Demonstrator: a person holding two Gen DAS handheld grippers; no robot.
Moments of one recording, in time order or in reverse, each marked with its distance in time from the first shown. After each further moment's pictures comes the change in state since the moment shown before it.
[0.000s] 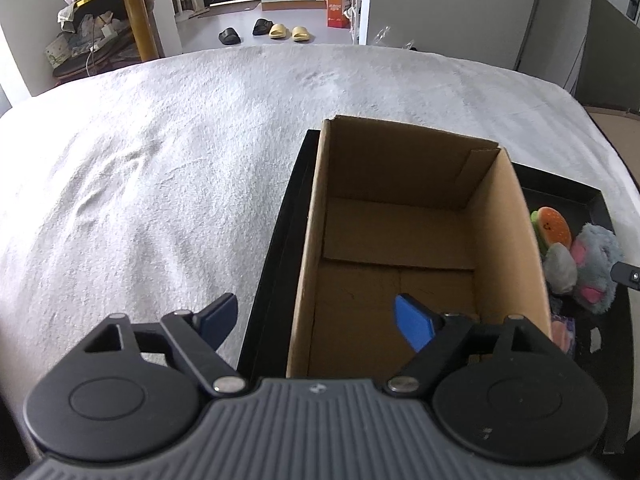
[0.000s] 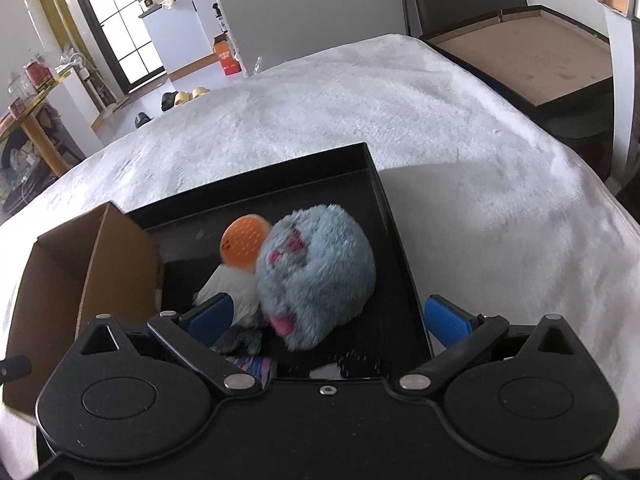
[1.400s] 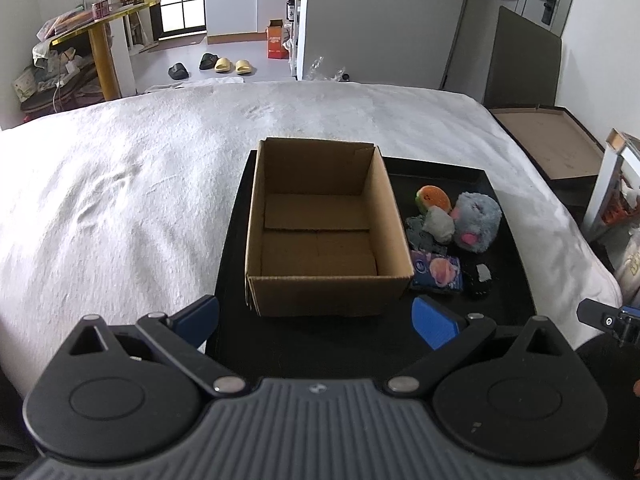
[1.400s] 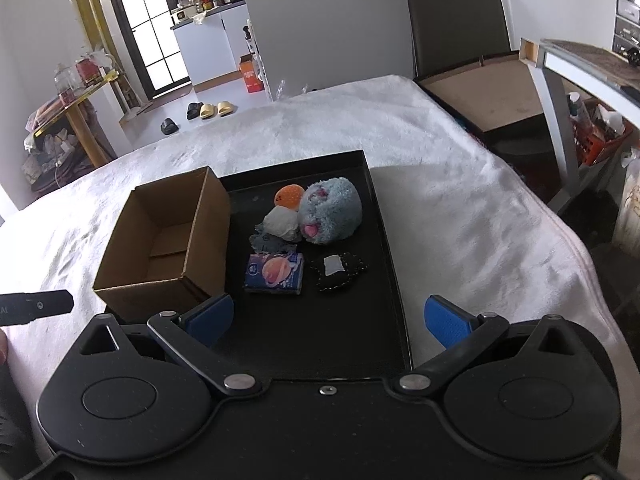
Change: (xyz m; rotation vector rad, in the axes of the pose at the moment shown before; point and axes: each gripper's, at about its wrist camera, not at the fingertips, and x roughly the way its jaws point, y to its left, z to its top) left arm -0.133 -0.004 -0.058 0.089 -0.081 -0.159; right arm -0.183 0.012 -0.082 -0.076 -0.074 0.001
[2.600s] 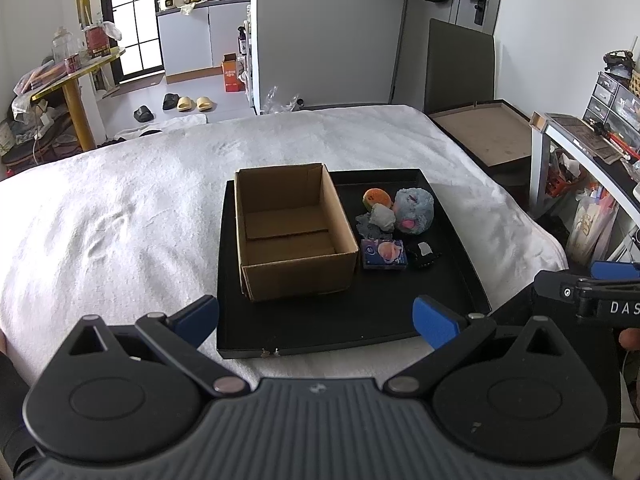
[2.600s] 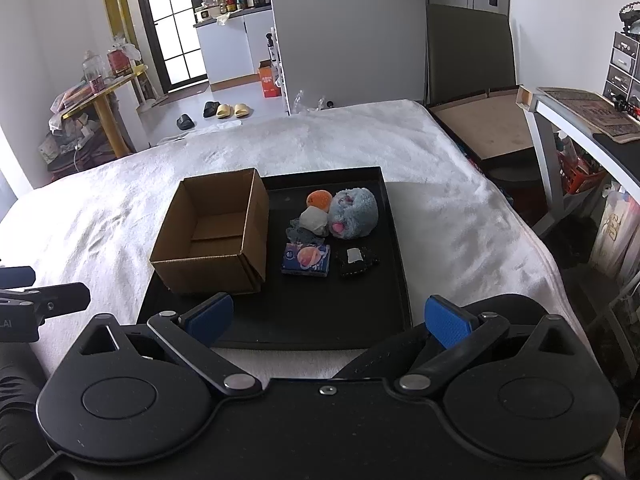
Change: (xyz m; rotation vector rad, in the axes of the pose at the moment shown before) left arm -0.109 -0.008 -0.027 0.147 -0.074 -0.078; right arm -0.097 0.045 -0.013 -0.084 -0.025 -0.017
